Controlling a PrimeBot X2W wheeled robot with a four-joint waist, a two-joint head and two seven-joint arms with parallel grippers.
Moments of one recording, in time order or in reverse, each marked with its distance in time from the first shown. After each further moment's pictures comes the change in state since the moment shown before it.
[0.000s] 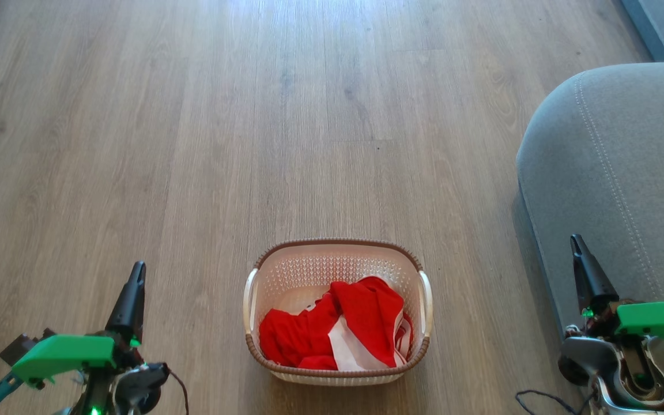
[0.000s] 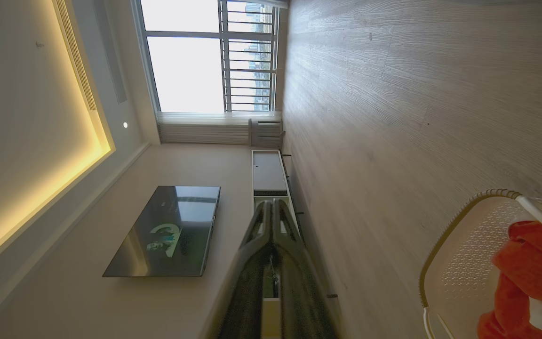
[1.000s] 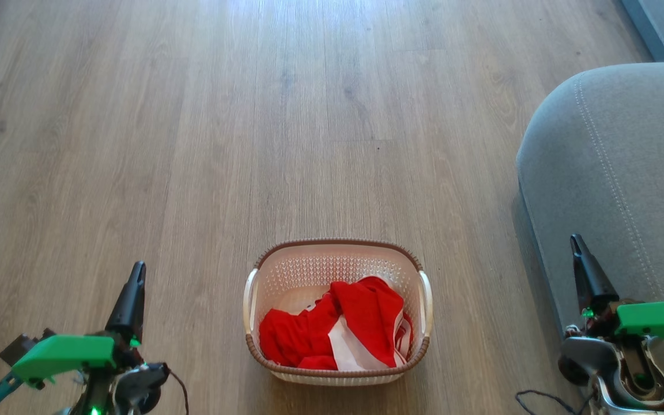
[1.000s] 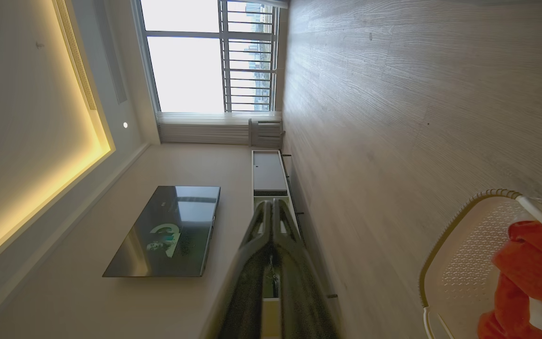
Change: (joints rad) left arm 0.000 0.000 0.000 0.000 0.000 0.000 0.000; right arm 0.000 0.000 0.000 0.000 0.000 0.000 0.000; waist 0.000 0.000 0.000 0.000
